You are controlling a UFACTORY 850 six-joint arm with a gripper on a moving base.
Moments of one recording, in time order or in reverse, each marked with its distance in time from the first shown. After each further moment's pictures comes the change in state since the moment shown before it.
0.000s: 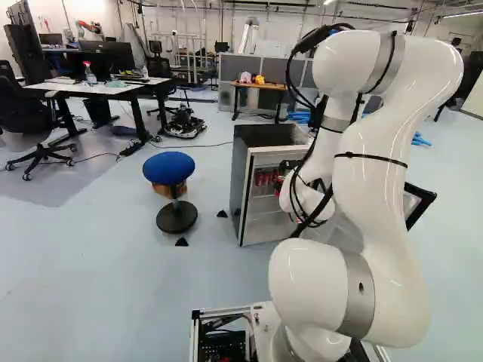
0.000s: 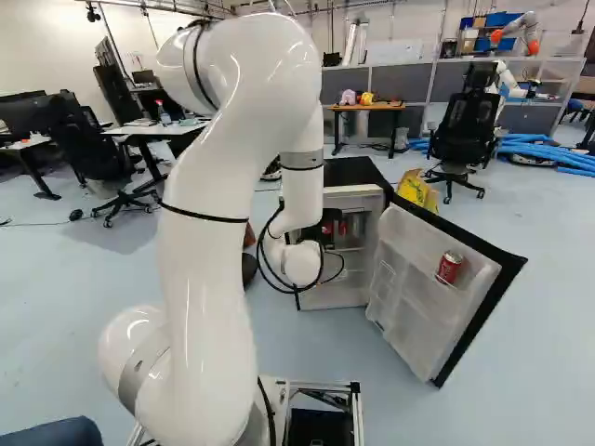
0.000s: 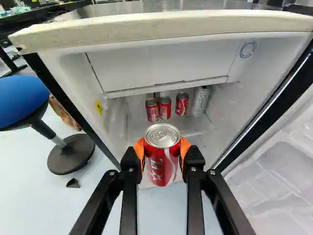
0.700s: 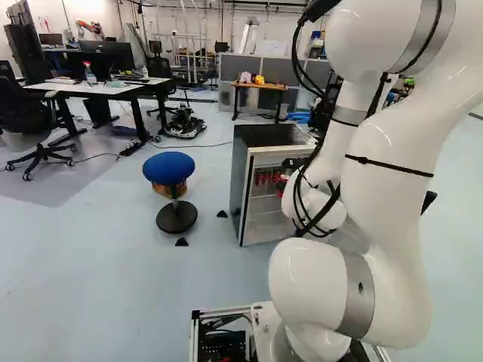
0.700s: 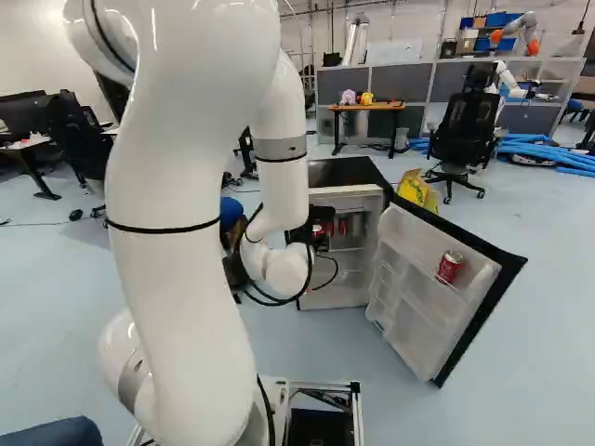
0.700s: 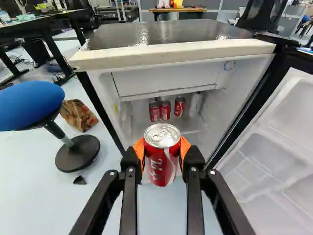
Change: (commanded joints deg) arm -0.9 12.5 10.3 0.0 0.0 0.0
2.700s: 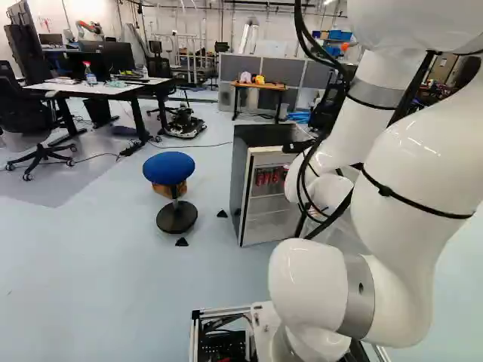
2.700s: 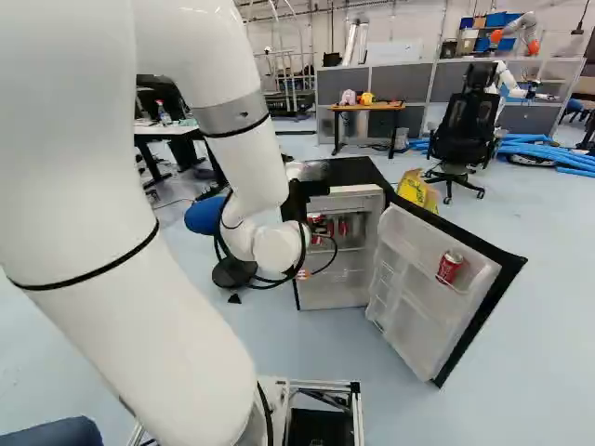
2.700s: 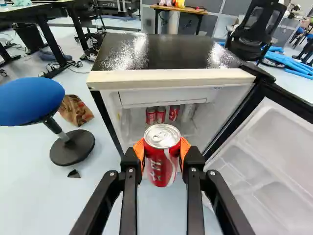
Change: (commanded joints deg) arm 1.4 17.8 1.8 0.0 -17.4 0.0
